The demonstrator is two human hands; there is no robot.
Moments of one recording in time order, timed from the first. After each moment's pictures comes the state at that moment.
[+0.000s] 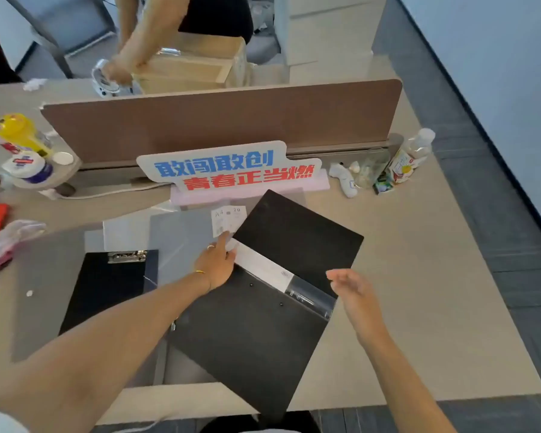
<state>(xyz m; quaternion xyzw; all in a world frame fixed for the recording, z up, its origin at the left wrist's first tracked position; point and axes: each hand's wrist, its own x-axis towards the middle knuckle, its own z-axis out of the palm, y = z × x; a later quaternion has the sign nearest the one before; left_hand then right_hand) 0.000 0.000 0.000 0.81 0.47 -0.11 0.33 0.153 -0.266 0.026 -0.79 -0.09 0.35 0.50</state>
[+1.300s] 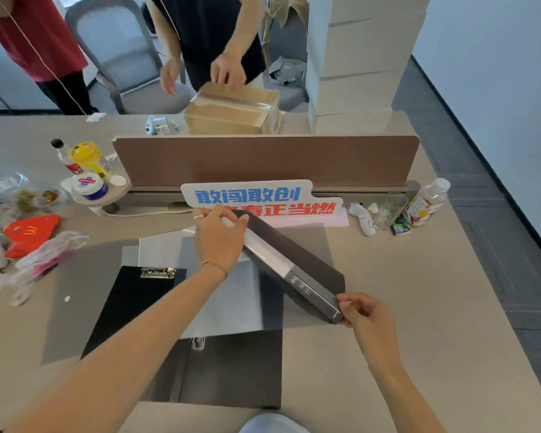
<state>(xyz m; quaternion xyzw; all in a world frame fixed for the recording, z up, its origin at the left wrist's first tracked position) 0.013 0.016 0.142 0.71 0.56 0.31 0.31 0.132 -0.245 0.081 -0.76 -0.12 0.29 0.57</state>
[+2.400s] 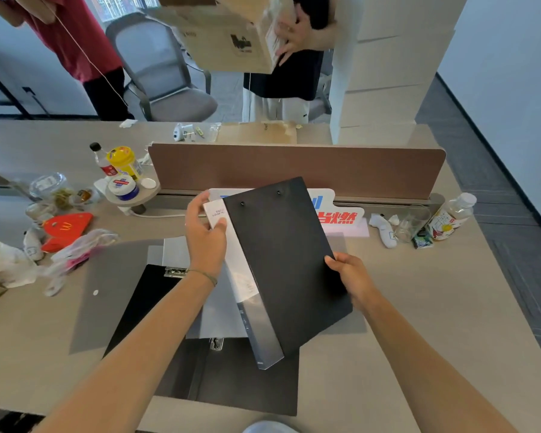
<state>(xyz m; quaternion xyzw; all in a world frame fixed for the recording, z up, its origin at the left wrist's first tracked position) -0.047 0.040 0.164 0.57 0.46 0.46 0.49 0.169 -0.128 0.073 -0.74 -0.13 0.45 0.49</state>
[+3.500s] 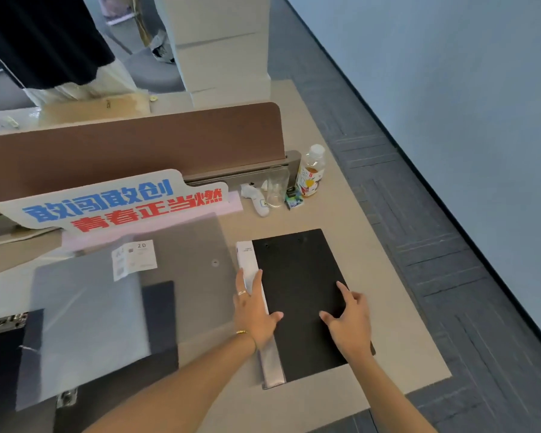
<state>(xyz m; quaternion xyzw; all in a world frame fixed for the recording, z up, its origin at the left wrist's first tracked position) 0.163 -0.220 -0.035 0.84 0.39 -0.06 0.39 0.267 -0.398 -0.039 -0.93 -0.06 0.20 0.32</state>
